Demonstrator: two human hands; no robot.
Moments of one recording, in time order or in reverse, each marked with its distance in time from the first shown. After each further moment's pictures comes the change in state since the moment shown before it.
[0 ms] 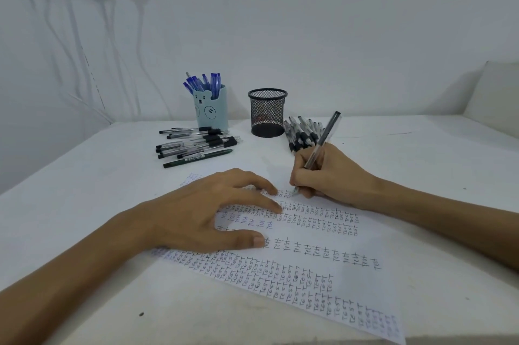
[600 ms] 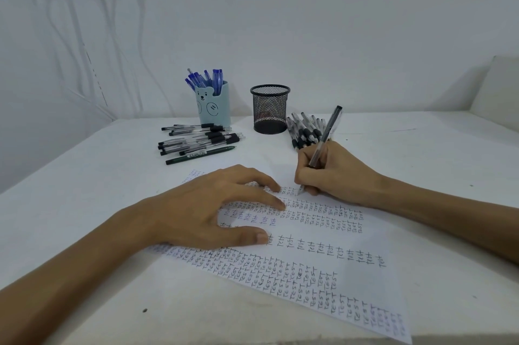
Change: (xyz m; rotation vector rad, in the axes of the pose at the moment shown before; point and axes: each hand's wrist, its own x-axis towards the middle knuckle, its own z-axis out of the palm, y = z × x) left_hand 0.001 0.000 0.000 -0.003 0.006 0.007; right_hand 0.000 -0.001 0.001 -0.064 0.009 -0.022
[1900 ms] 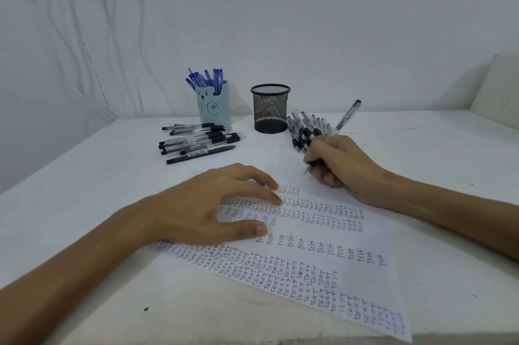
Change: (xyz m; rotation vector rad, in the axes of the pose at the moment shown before) left_hand 0.000 -0.006 0.001 -0.007 0.043 -0.014; right_hand 0.002 -0.005 -0.002 0.284 0.170 0.228
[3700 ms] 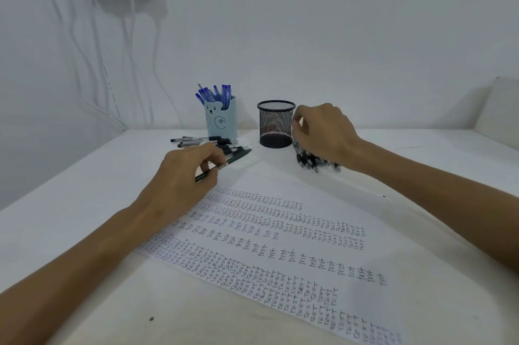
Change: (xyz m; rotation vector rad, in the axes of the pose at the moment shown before) left_hand -0.006 -0.039 -0.007 0.087 0.622 -0.328; right_hand 0.096 -0.018 -0.012 -1.055 0.327 -0.533
